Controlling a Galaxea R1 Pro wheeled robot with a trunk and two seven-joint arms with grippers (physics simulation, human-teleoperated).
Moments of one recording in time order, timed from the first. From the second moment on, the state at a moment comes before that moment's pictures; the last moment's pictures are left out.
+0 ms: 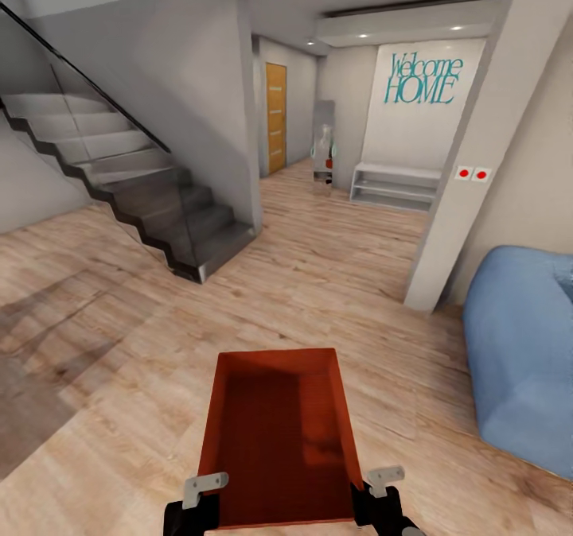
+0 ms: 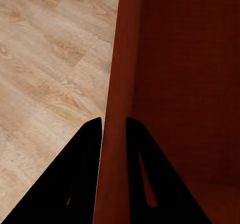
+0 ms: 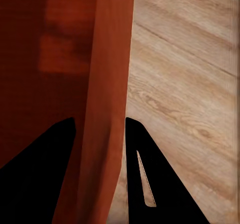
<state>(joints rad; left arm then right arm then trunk) -0.07 -0.17 -0.01 -0.95 -0.06 0.09 0.29 -0.27 0.07 -0.06 -0.59 0.17 -0.05 0.09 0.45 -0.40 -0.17</state>
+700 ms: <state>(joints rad) -0.07 -0.17 -0.02 -0.97 -0.06 0.14 0.30 -0.27 0.08 -0.07 -0.58 0.17 -0.03 0.09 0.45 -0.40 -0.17</state>
